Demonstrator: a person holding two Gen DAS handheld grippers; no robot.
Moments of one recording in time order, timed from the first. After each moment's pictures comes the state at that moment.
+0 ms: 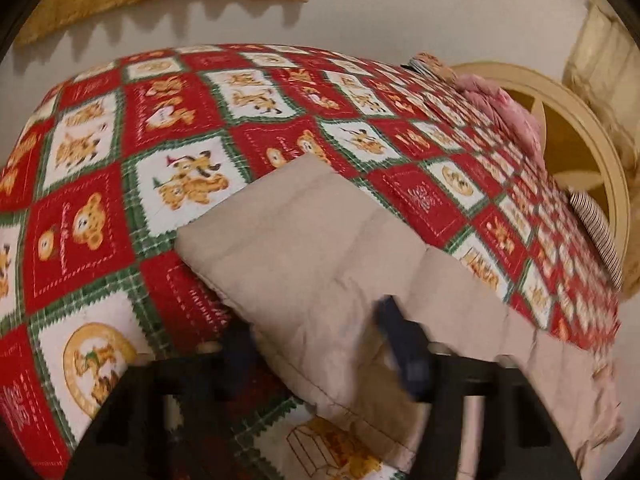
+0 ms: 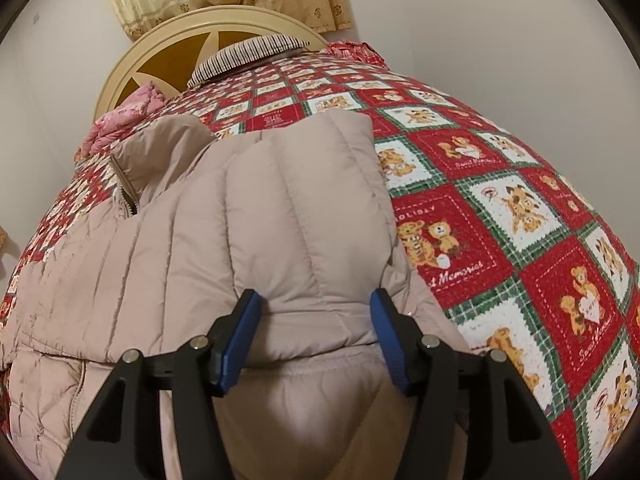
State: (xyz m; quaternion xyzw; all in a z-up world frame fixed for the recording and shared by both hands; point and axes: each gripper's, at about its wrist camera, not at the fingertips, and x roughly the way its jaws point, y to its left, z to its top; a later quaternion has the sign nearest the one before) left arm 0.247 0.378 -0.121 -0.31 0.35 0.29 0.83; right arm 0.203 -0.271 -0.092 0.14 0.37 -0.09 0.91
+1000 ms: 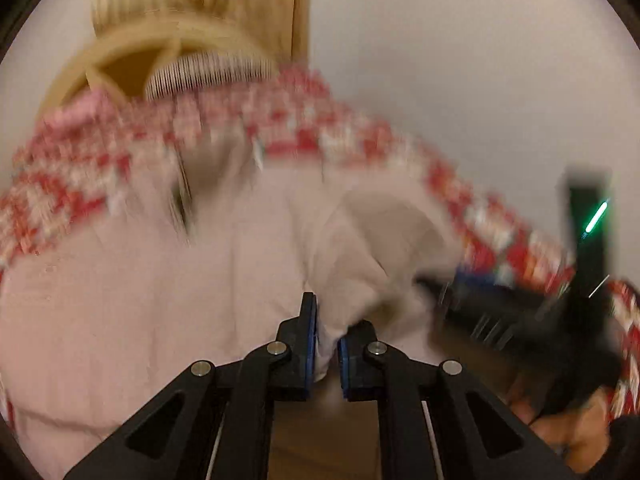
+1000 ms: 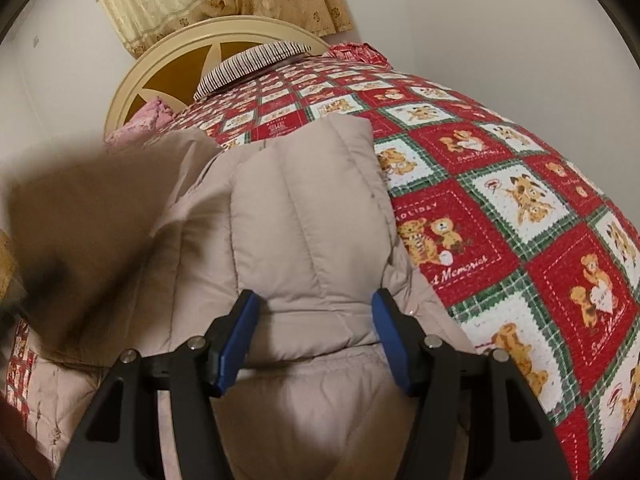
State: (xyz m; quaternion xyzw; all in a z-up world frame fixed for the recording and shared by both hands) left arm 0.245 -0.152 -0.070 0.07 0.39 -0.28 0.87; right arm 0.196 -0.279 -0.092 0.18 0.35 -0.07 0.92
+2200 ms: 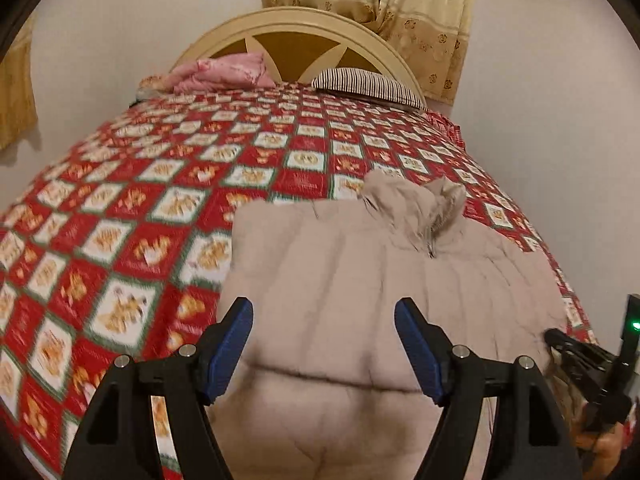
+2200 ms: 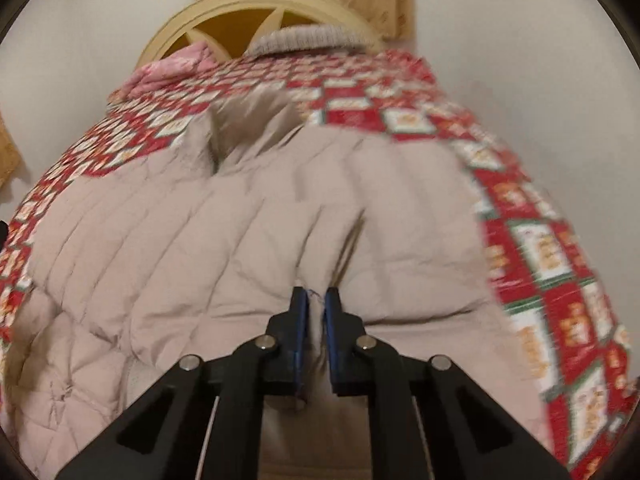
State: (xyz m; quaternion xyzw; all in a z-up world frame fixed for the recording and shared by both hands) left arm 0.252 0.064 -0.009 -0.05 0.36 -0.08 0.93; right arm 0.196 -0.186 -0.059 0.03 0.39 -0.06 0.92
